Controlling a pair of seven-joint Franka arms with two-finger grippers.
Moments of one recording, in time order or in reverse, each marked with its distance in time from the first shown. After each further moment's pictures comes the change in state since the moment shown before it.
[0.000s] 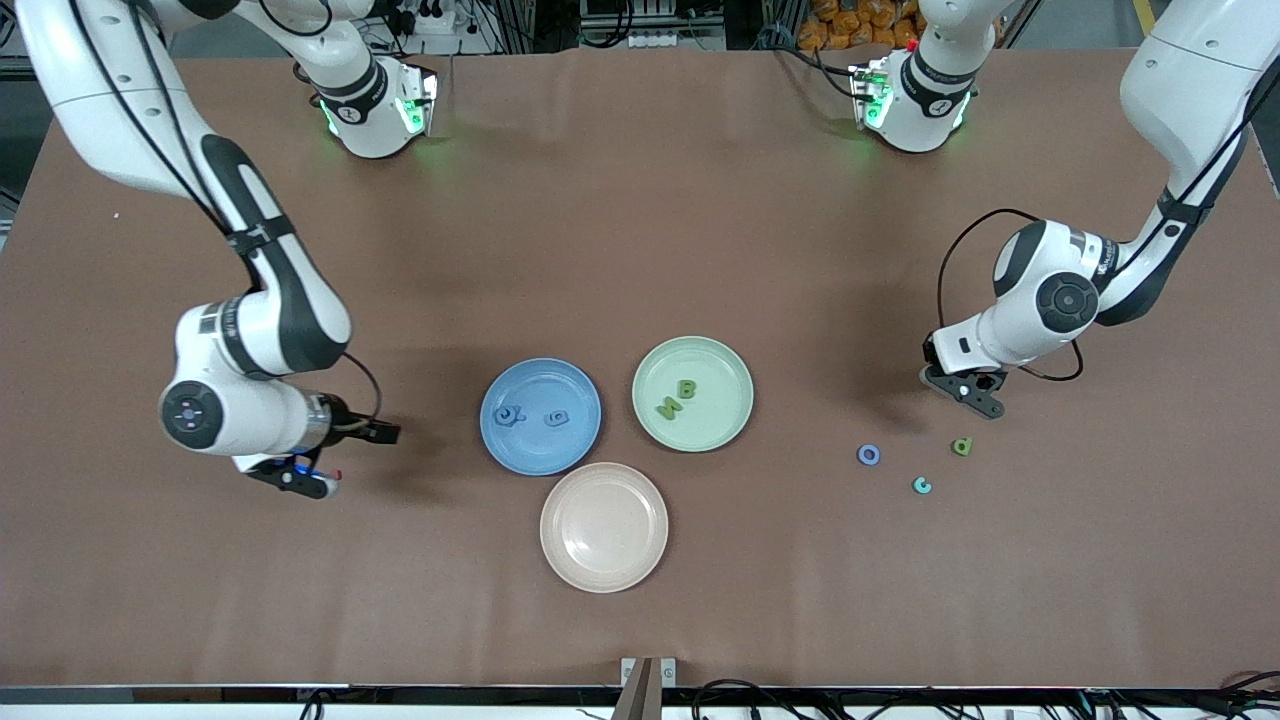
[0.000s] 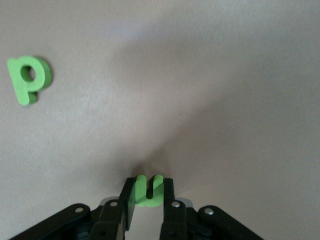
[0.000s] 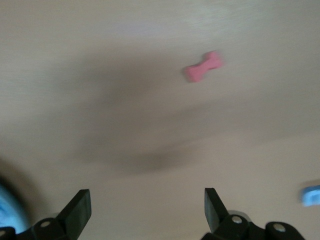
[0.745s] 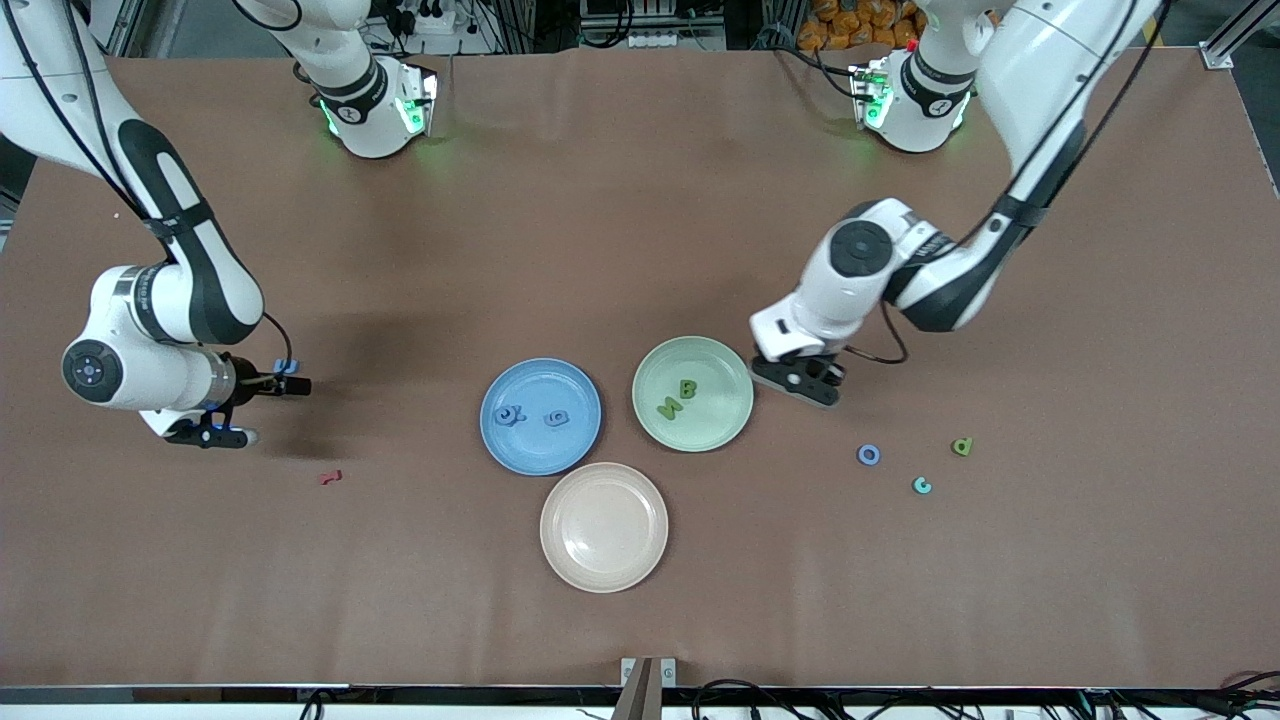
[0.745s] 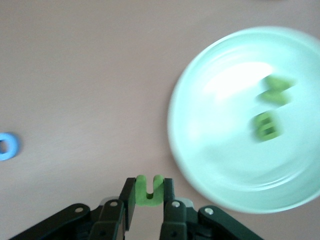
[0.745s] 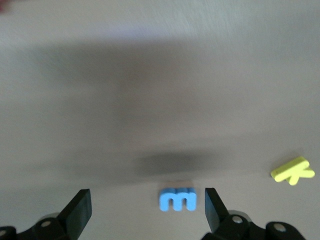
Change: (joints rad) left arm -0.507 0.015 -0.013 0.220 -0.003 0.003 -0.606; right arm -0.256 -0.102 -0.001 -0.287 -0.114 0.132 -0.337
